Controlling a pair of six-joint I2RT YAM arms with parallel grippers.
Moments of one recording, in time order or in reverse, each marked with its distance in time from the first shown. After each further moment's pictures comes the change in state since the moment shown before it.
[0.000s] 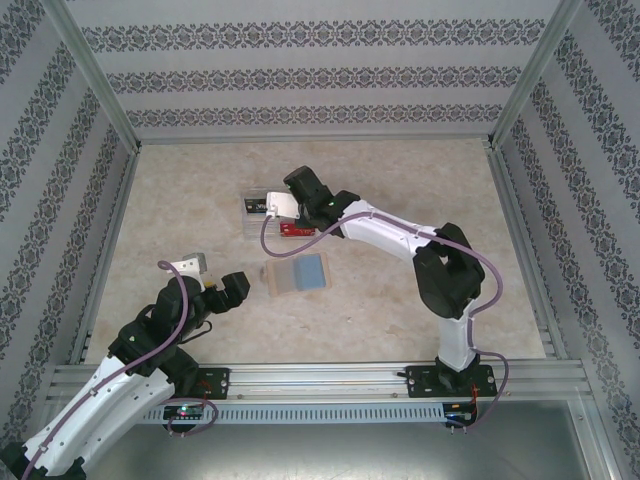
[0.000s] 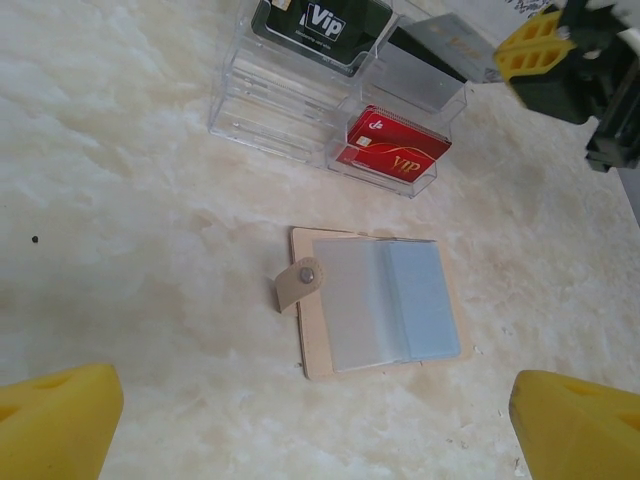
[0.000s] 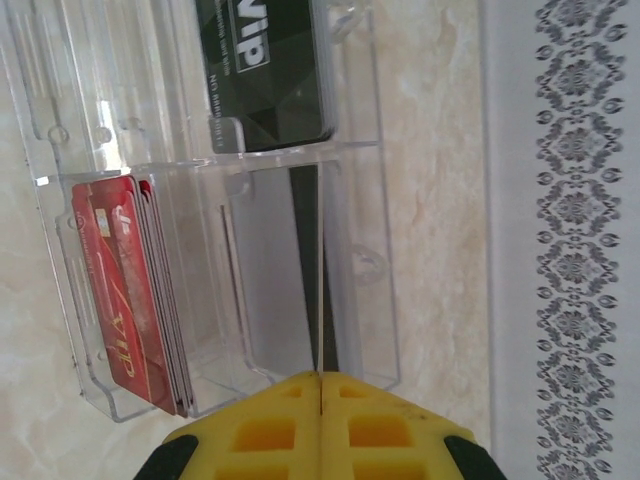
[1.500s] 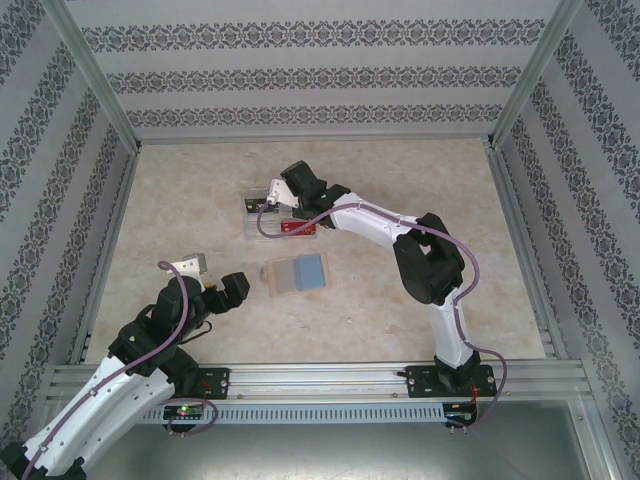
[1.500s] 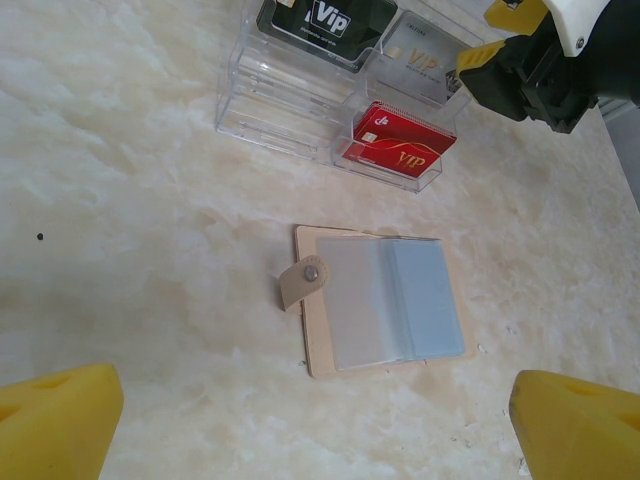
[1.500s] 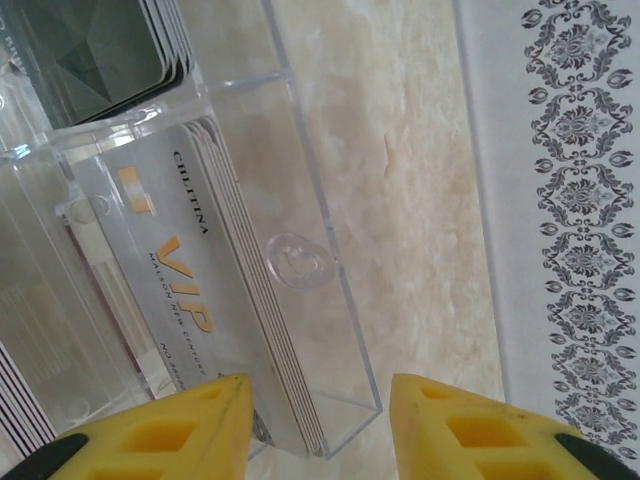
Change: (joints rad) left arm 0.000 0.000 0.000 -0.006 -0.002 0.000; right arm -0.046 0.146 0.122 0.022 0.109 0.116
